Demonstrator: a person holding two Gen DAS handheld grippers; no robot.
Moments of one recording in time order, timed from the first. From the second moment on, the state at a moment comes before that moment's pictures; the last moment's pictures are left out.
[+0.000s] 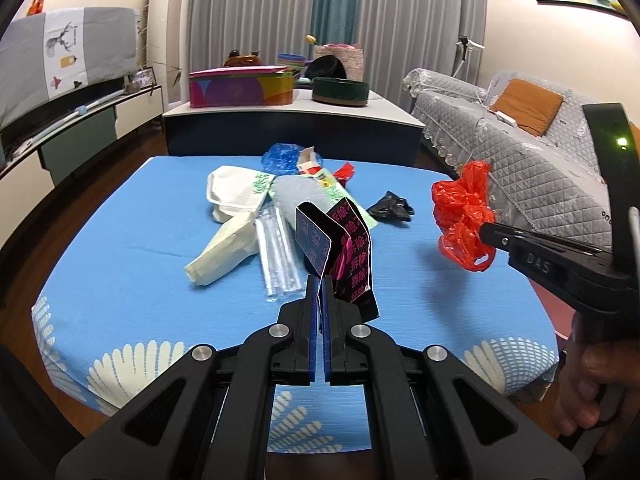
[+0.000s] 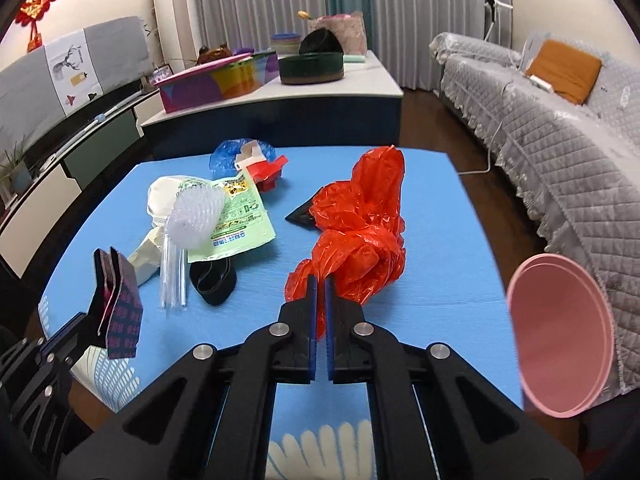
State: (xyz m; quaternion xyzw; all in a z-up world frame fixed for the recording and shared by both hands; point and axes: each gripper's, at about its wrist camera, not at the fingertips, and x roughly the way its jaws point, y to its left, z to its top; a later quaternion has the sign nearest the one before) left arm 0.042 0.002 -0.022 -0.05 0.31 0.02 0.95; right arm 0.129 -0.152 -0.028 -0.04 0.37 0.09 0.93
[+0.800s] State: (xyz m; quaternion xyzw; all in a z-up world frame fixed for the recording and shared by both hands) left arm 0.048 -0.066 0.000 -0.03 0.29 -0.05 0.95; right arm 0.088 -0.228 0.008 -0.03 0.32 0.03 0.95
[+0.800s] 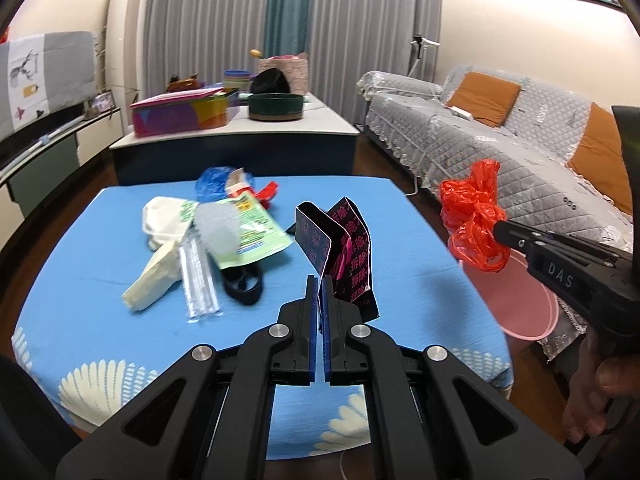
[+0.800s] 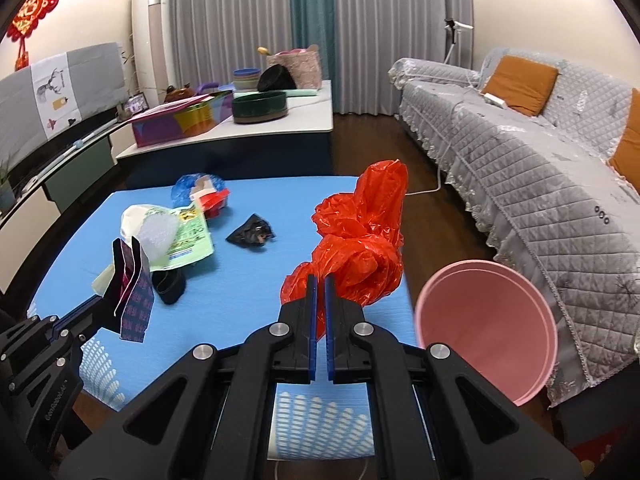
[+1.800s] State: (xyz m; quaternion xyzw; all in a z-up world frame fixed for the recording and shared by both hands) left arm 0.119 -0.188 0.017 -0.01 0.28 -0.15 0.95; right arm 0.093 -0.372 0.043 0.02 0.29 -0.09 0.95
